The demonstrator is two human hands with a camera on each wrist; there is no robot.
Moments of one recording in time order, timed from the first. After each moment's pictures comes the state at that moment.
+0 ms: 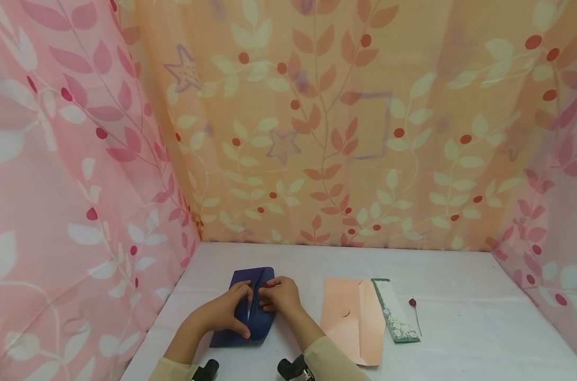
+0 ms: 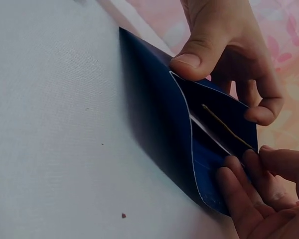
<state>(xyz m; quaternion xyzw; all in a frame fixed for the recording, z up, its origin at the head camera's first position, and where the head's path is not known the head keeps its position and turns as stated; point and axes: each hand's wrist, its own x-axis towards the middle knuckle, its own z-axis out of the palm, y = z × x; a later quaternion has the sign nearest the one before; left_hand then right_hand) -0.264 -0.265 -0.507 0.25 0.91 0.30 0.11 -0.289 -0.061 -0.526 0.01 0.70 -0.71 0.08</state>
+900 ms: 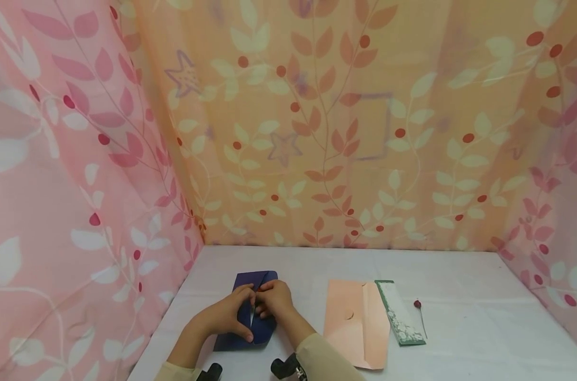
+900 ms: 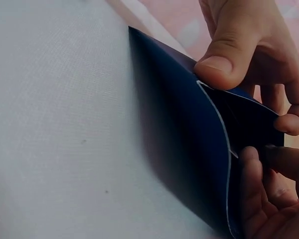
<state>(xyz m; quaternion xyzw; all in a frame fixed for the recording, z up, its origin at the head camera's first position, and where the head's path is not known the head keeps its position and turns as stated) -0.265 -0.269 -0.509 0.26 0.91 0.31 0.11 -0.294 -0.086 -0.535 0.01 0.72 -0.68 0.09</state>
